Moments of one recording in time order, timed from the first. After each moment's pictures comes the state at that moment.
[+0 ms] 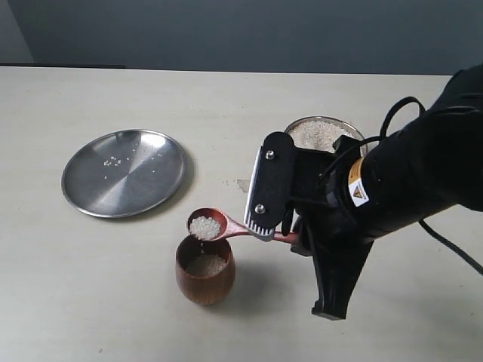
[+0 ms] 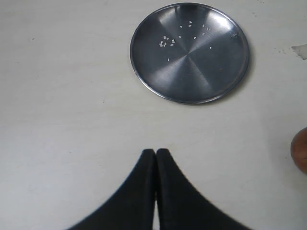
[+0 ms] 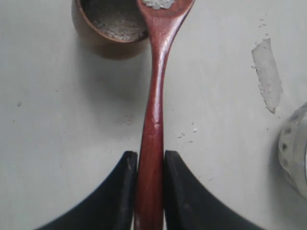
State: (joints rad) left arm 0.03 0.70 -0.74 -0.05 0.97 0.02; right arm 0.85 1.37 -0.85 -0.03 0.74 -0.54
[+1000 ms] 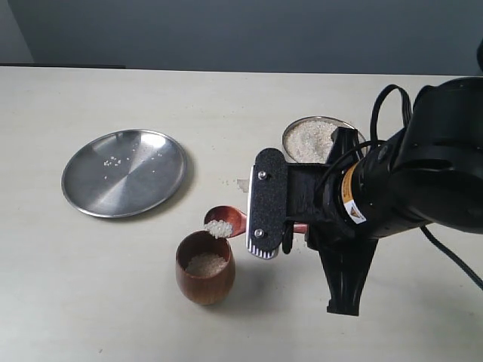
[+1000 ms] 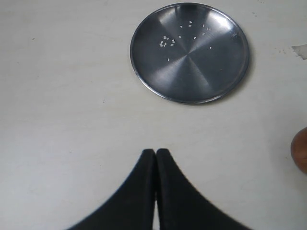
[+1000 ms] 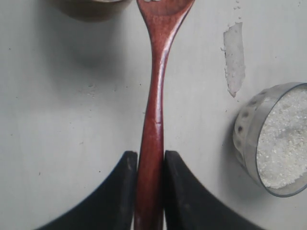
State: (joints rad) left arm 0.03 0.70 -0.74 -0.05 0.97 0.02; right arm 0.94 1.38 -0.85 -0.33 0.77 -0.39
